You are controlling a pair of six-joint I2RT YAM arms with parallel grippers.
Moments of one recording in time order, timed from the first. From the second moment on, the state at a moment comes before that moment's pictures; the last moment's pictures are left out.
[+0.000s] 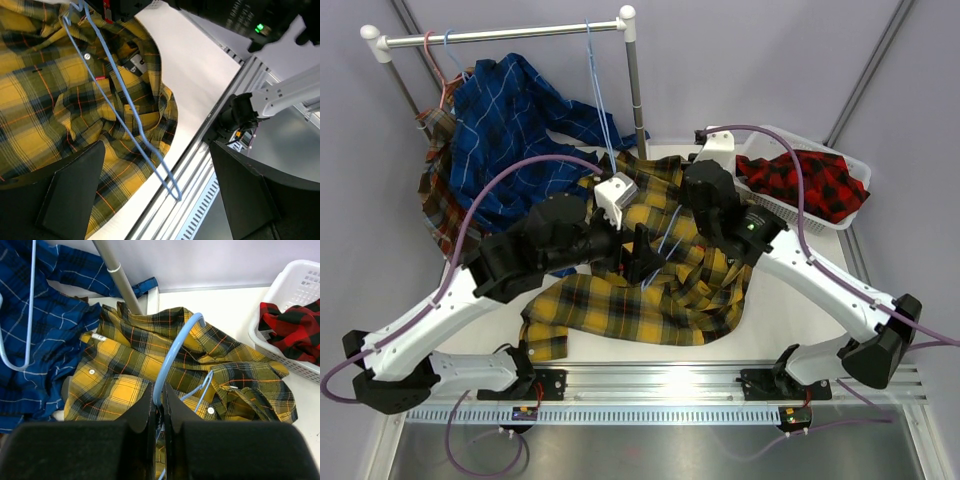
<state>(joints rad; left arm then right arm) -1.00 1.11 1.42 -0.68 0.07 -0.33 0.82 1.37 1.42 -0.37 0.70 0.38</state>
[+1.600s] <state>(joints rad) -1.01 0.95 1.15 -0.78 -0.29 -0.38 0.92 1.30 1.51 -0.46 0.57 0.33</state>
